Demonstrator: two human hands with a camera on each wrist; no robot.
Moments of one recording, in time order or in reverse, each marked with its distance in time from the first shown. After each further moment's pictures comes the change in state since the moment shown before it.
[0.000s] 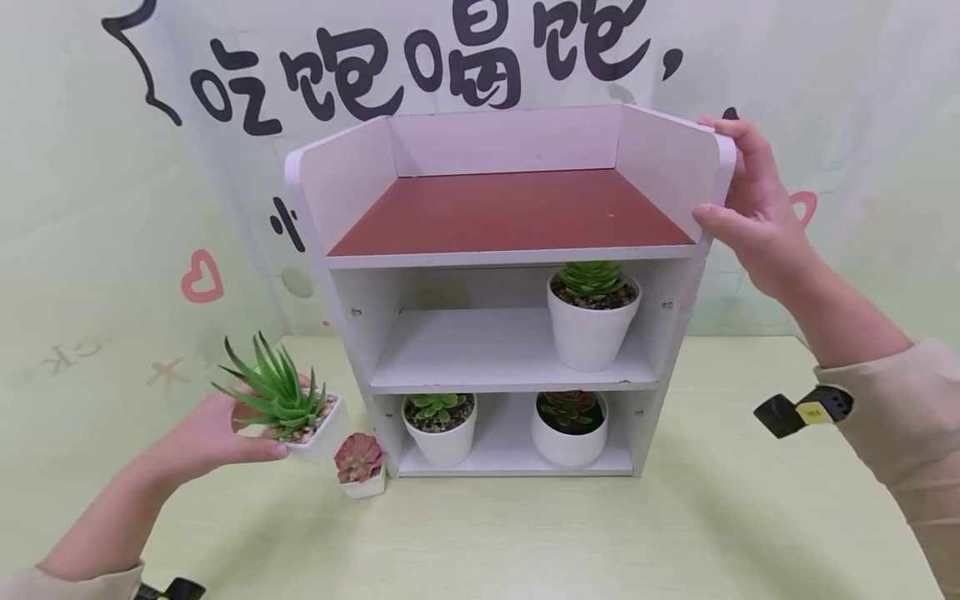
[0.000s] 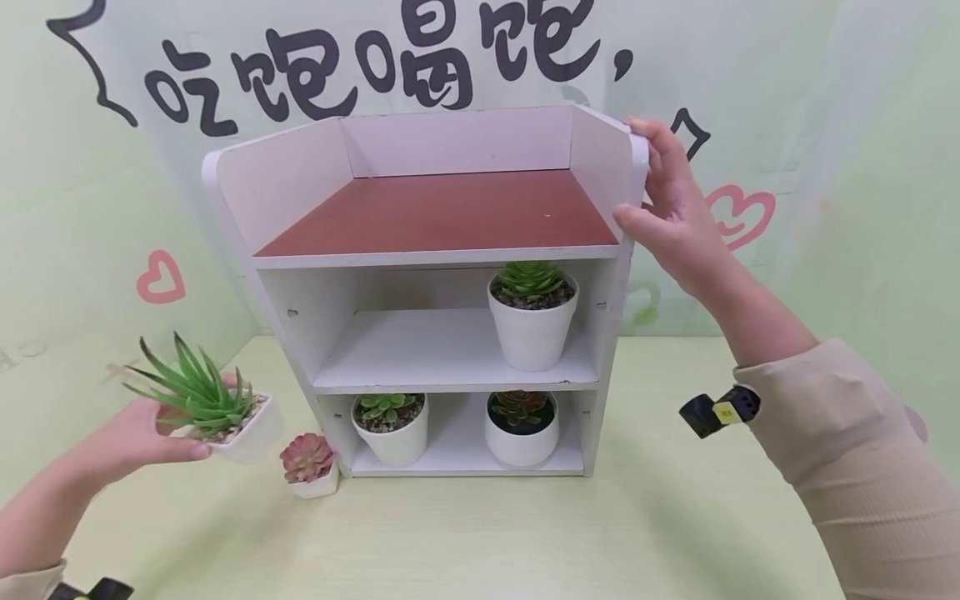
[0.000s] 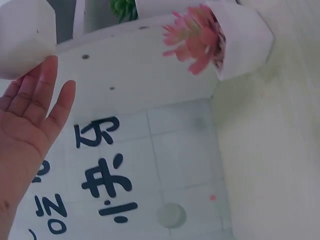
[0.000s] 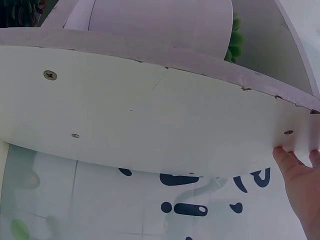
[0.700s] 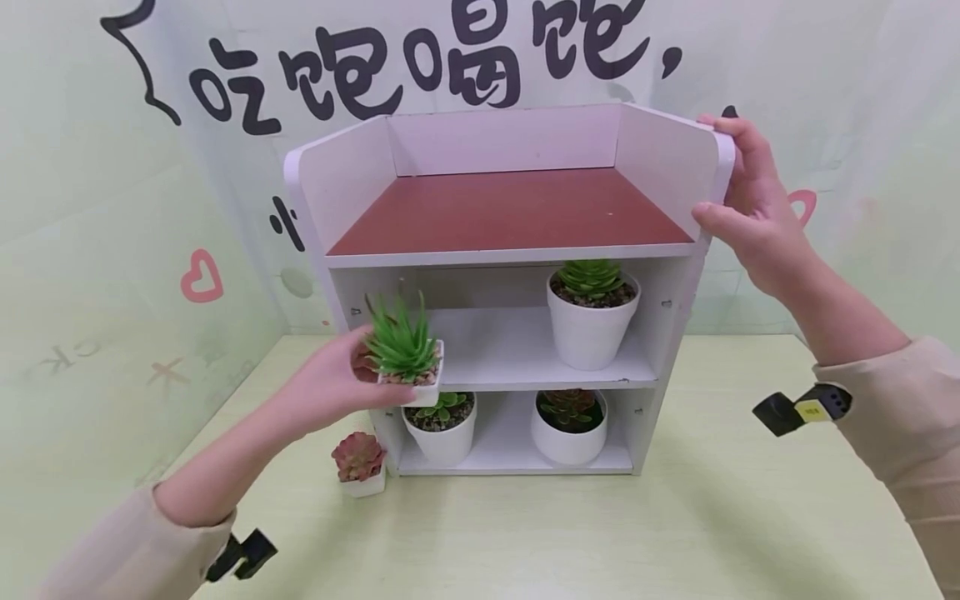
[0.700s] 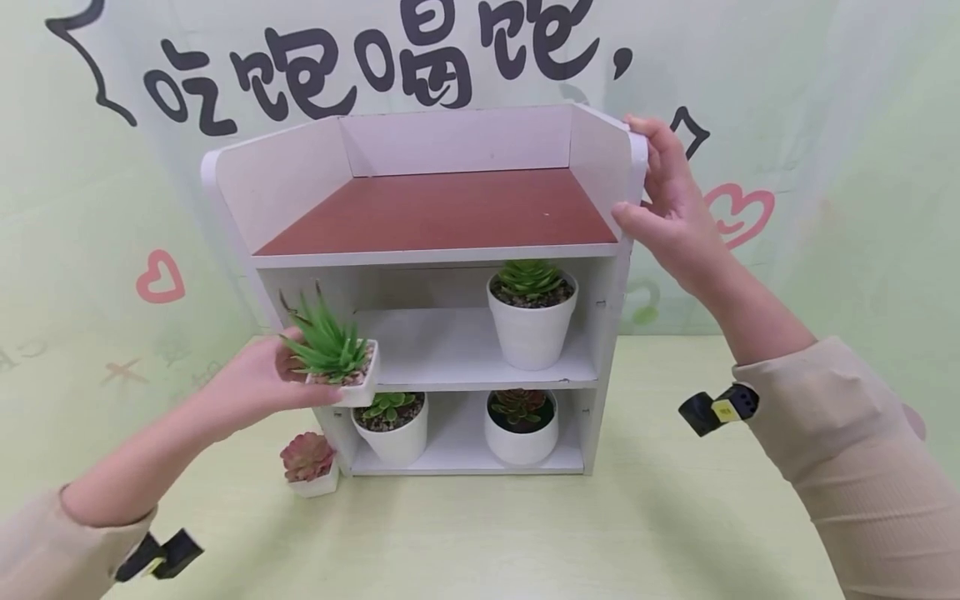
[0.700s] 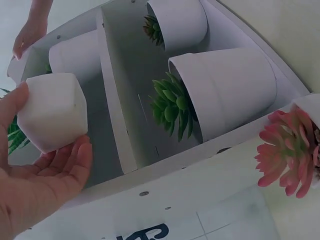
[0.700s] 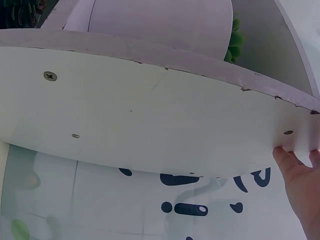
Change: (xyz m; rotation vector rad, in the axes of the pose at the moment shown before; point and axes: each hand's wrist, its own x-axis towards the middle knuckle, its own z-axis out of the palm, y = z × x) left_hand 0.071 0.100 0.044 -0.079 -0.047 -0.176; right_hand 0.000 0.001 0.000 0.004 -0.004 -0.001
